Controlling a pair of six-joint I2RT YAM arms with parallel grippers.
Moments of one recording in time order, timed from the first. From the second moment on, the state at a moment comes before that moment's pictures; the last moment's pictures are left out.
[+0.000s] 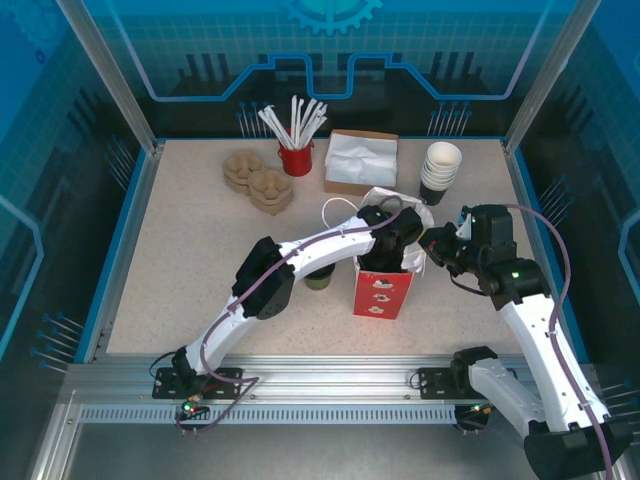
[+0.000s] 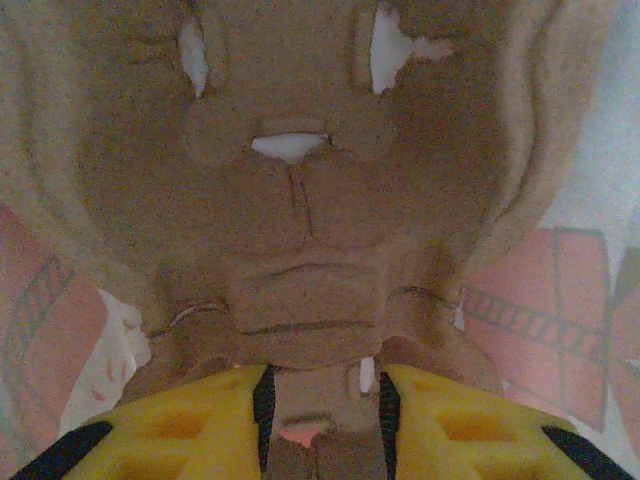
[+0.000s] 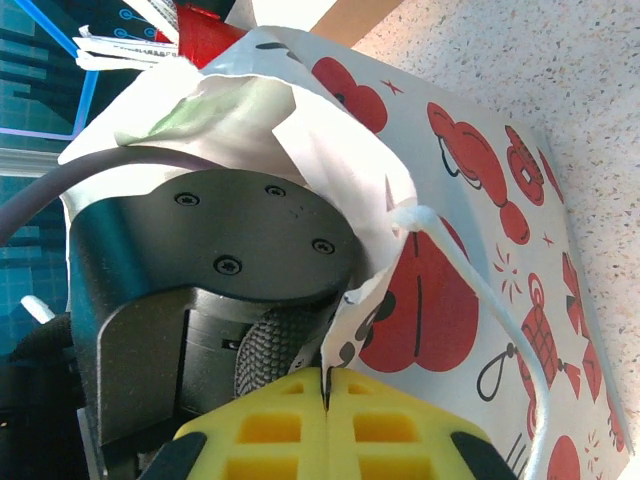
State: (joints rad) left arm -0.95 2.38 2.15 -1.18 0.08 -0.88; right arm 0.17 0.84 0.91 -0.75 -0.35 0.97
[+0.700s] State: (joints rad) left arm -0.95 2.34 2.09 -1.11 0.09 -0.87; right arm 0.19 0.84 0.91 -0.75 -0.33 0.95
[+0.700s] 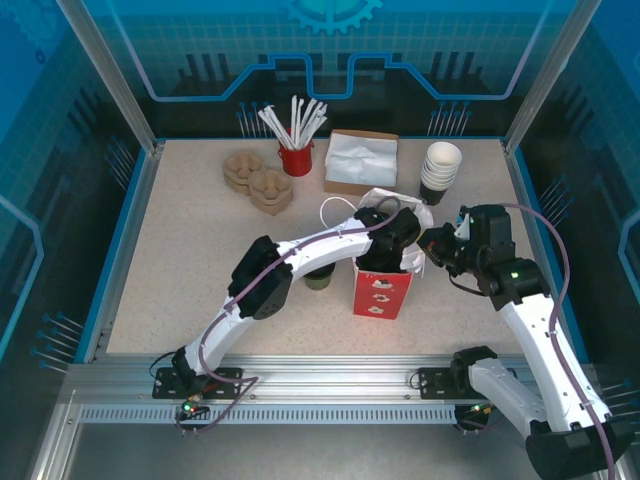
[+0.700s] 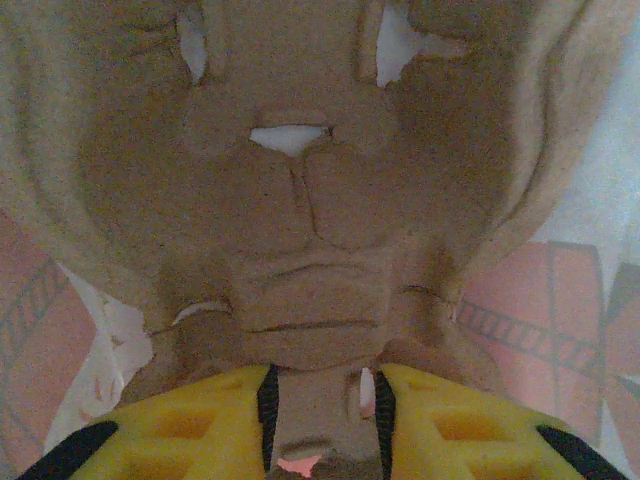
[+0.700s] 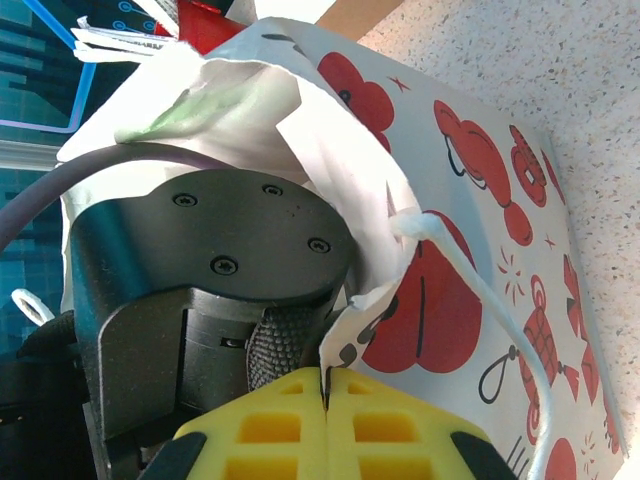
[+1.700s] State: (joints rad) left arm -0.95 2.21 2.33 -1.32 -0.03 -0.82; right arm 0.22 0.90 1.10 -0.81 -0.28 0.85
